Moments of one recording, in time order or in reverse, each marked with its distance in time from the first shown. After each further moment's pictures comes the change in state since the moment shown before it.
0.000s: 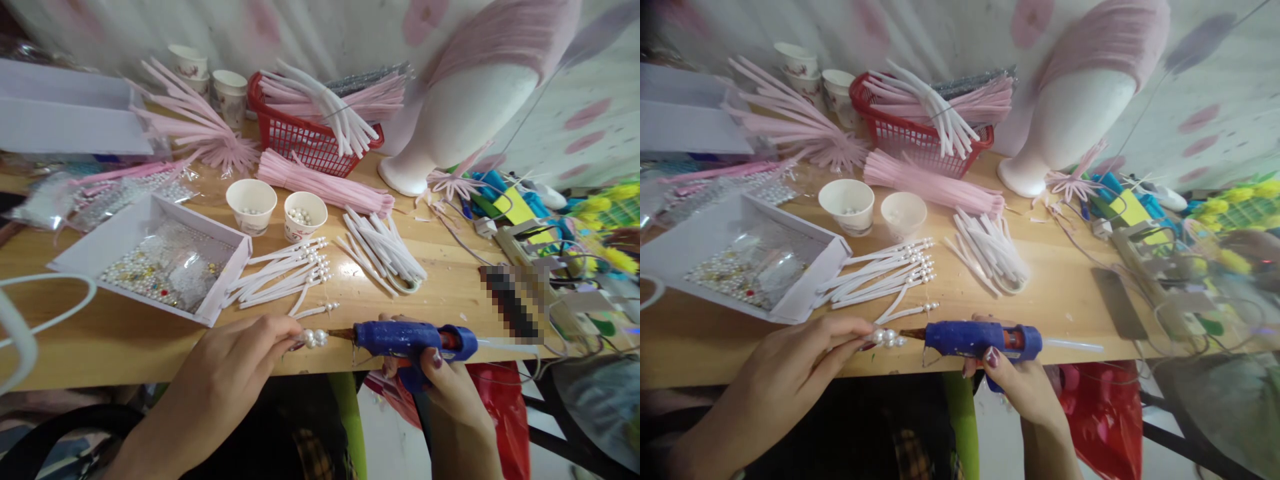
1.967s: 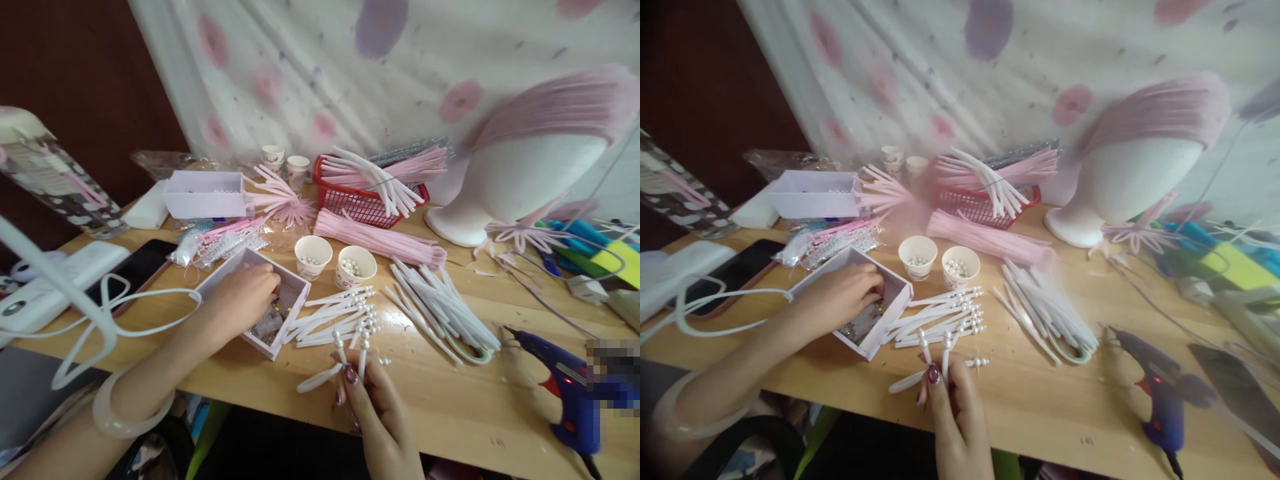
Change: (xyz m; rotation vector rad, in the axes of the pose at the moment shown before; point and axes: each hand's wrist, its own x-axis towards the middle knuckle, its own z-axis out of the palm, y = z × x) left_hand 0.062 -0.067 -0.083 0.528 -0.300 -0.445; right_hand 0.031 -0.019 0.136 0.375 0.236 0.135
